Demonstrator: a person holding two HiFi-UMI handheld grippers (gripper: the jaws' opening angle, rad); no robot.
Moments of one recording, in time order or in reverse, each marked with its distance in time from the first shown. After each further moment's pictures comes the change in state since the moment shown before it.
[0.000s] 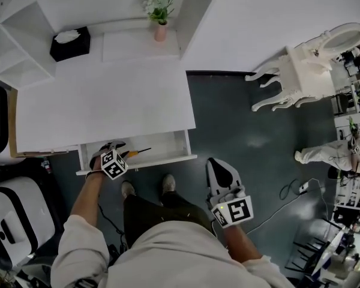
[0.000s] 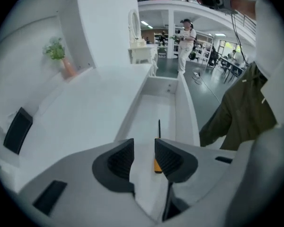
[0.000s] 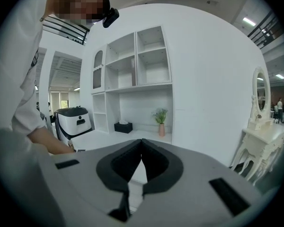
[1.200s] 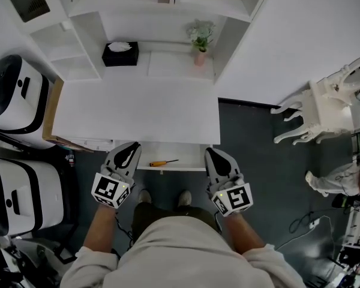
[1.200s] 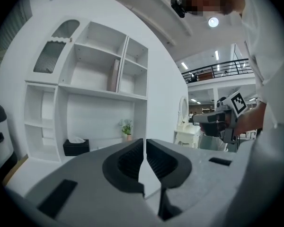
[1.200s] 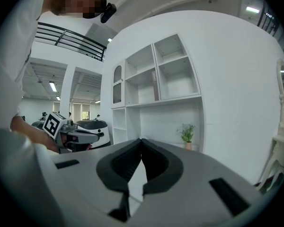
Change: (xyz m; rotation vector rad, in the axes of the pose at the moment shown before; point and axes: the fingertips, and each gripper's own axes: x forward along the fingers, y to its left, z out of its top) left arm -0.349 0.022 0.118 -0.493 -0.893 0.476; right arm 0.040 0.076 0.071 -0.034 -0.168 0.248
